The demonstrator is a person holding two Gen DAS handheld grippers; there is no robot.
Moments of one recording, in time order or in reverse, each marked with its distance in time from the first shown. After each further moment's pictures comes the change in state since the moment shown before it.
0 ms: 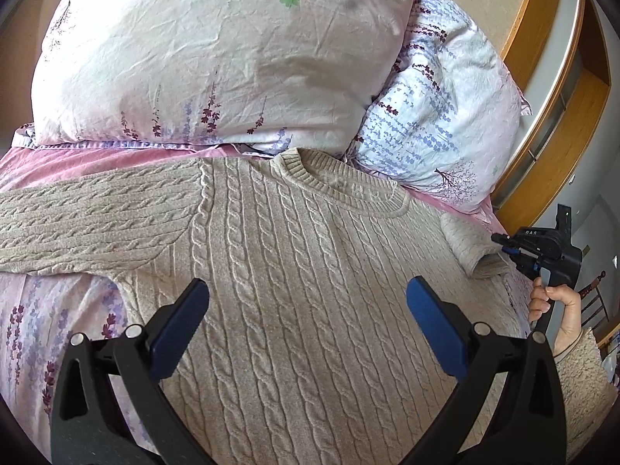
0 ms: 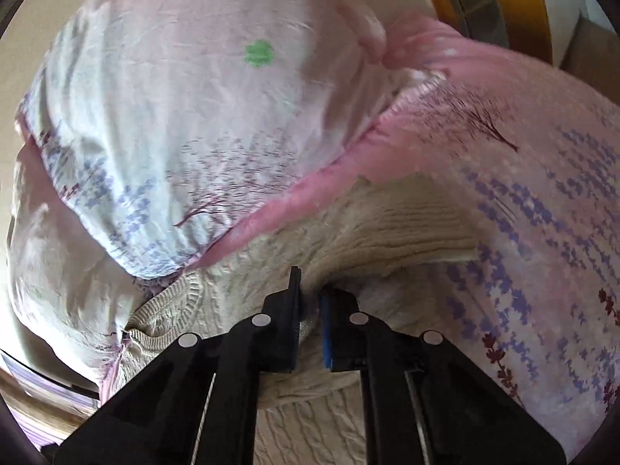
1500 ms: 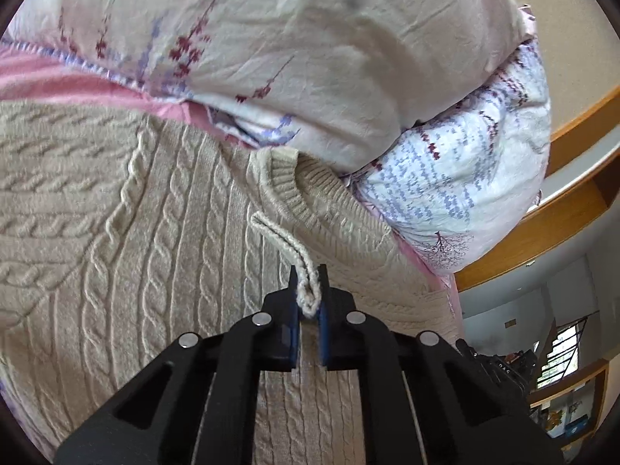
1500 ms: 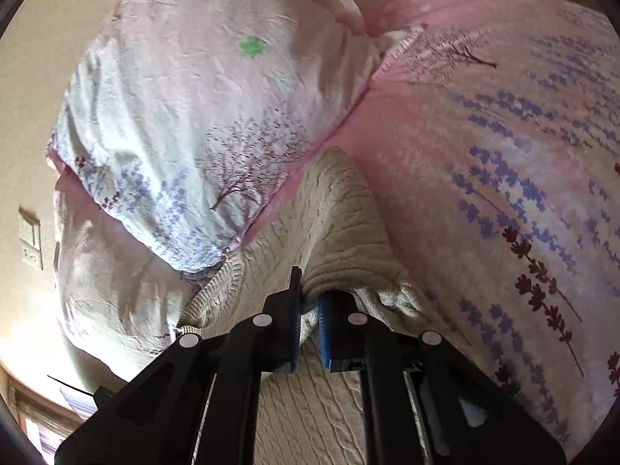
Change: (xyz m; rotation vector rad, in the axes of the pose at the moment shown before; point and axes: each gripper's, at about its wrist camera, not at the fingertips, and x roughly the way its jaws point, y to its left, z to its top) left arm 0.098 0.031 0.054 -0.350 0.097 -0.197; right arm -0.033 -0.032 -0.022 0.209 0.010 0.146
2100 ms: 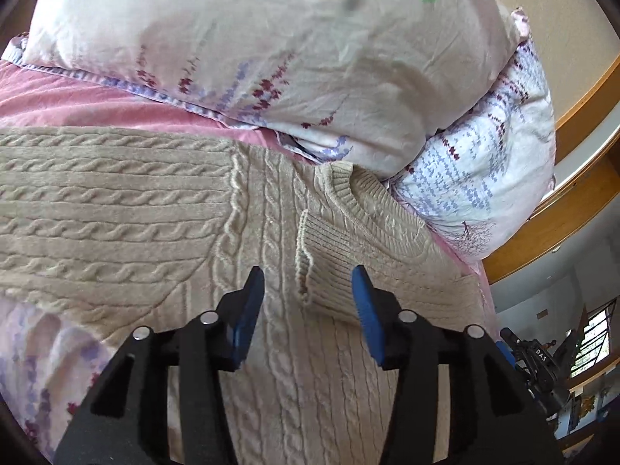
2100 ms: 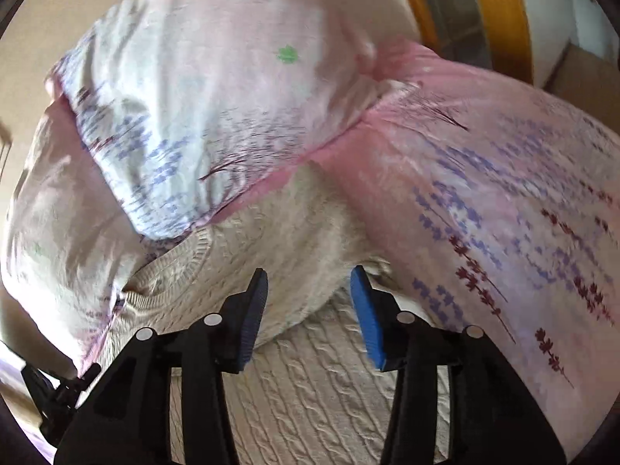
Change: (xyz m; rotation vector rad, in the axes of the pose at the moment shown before) left arm -0.059 0.040 -0.009 0.038 -0.027 0.097; right arm -0.024 0.053 -0.037 -0.292 -0.059 -0.253
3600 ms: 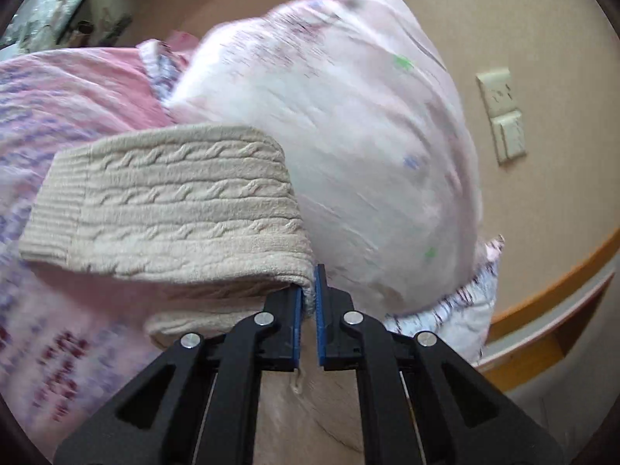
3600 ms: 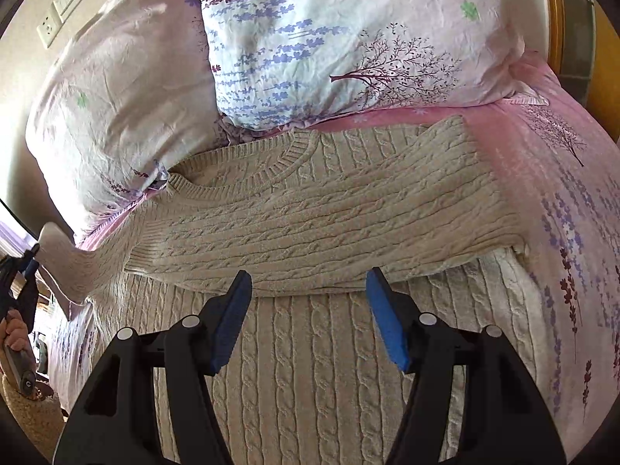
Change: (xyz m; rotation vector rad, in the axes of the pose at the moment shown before) left arm -0.114 0.071 0.029 -0.399 -0.386 -0.198; right arm 0.026 0.080 -0.034 -0.334 0.226 0.095
